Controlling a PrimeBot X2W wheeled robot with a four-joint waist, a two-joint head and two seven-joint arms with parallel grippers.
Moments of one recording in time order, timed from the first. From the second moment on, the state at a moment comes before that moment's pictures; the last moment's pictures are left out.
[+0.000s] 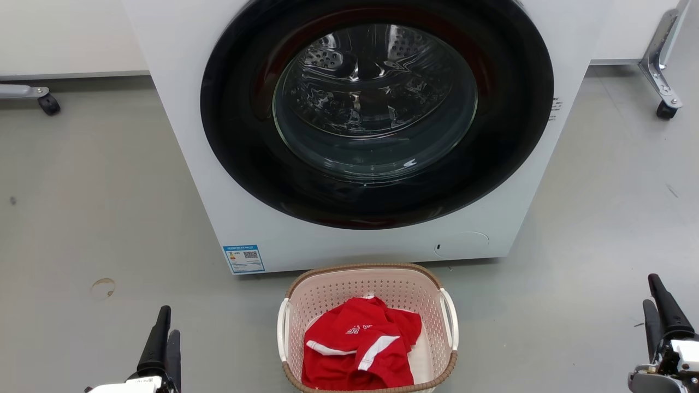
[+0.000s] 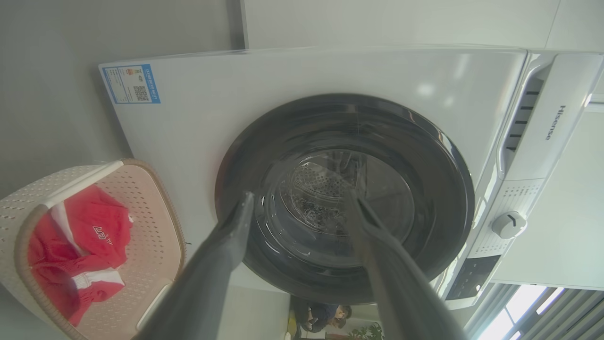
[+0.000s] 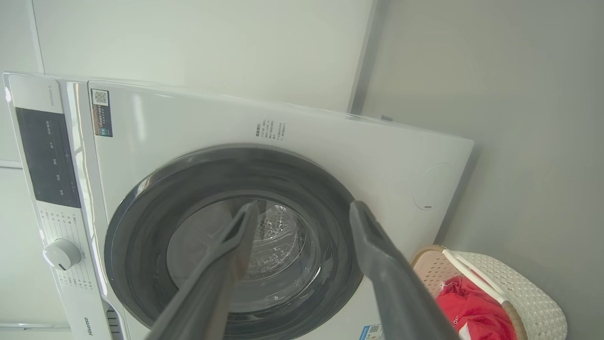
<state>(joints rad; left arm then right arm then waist) 0.00 0.02 0.06 0.29 -1.61 -0.12 0.07 0.00 0.02 -0.11 0.30 1.60 0.12 0.08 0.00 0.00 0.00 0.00</state>
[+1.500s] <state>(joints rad) 0.02 0.11 -0.07 0.23 -1.01 0.07 -0.06 -0.01 0.00 -0.08 0.25 0.90 0.12 -0.05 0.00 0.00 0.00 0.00</state>
